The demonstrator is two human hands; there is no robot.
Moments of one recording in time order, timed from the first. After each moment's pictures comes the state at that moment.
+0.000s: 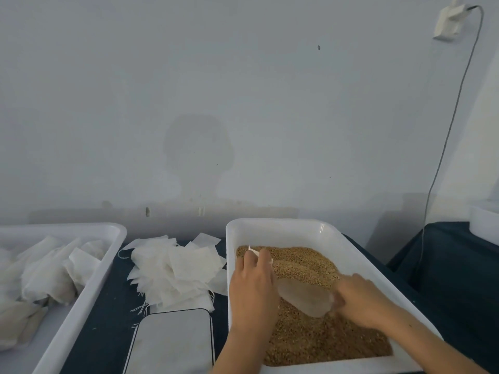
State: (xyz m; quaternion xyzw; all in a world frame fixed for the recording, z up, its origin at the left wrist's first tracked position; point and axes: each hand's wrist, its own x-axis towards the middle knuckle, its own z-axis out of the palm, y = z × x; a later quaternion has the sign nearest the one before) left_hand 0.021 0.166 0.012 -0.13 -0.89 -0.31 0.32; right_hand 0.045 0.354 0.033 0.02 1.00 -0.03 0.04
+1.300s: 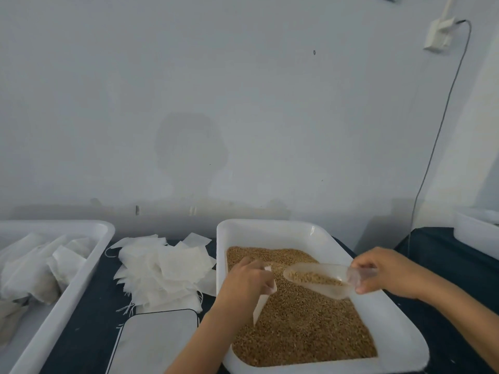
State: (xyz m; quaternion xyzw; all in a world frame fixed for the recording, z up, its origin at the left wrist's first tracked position) left_hand -0.017 0.154 0.005 -0.35 -0.90 -0.20 0.14; right_hand 0.068 0.396 0.112 0.01 0.99 -0.15 0.06
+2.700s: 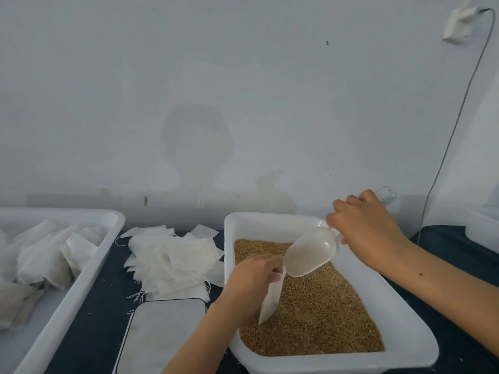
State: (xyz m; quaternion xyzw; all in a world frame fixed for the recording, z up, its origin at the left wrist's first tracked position) left_hand -0.012 0.152 0.002 -0.35 -0.87 -0.31 0.16; right_hand 0.037 0.336 0.136 -0.06 0.92 0.36 -0.17
